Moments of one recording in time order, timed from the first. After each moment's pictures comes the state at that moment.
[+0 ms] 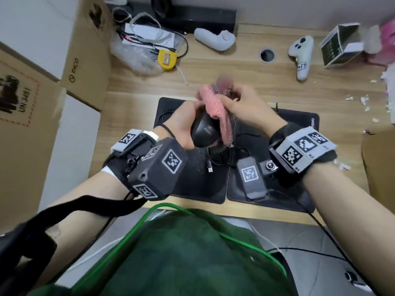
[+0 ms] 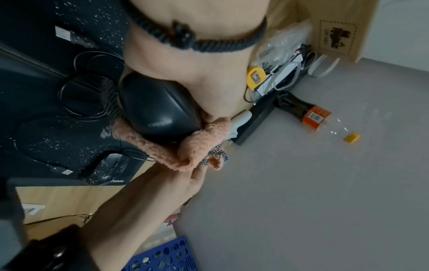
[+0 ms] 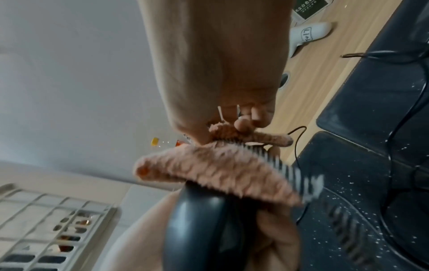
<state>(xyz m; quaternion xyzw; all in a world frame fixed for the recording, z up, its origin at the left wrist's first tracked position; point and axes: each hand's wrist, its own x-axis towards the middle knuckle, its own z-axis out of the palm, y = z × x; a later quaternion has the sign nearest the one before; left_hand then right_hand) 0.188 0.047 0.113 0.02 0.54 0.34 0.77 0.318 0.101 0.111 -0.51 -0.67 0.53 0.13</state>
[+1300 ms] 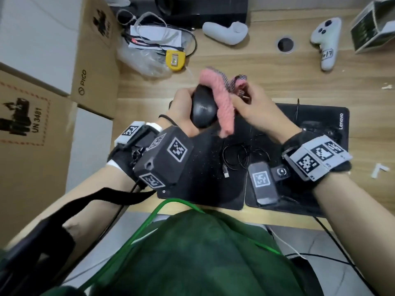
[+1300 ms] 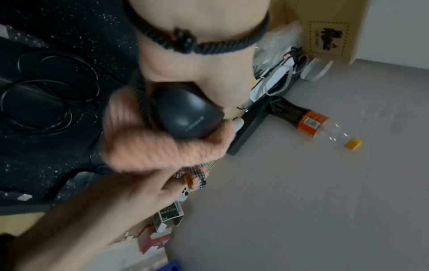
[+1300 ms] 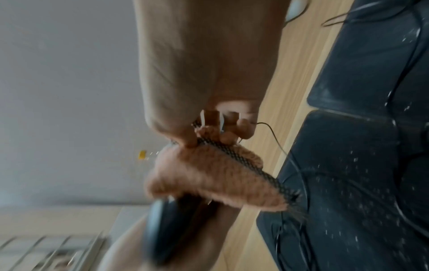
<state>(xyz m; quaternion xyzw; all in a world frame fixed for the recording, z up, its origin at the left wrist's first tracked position) 0.158 0.078 0.109 -0.05 0.58 0.42 0.69 0.308 0.113 0.077 -0.50 -0.64 0.55 0.18</state>
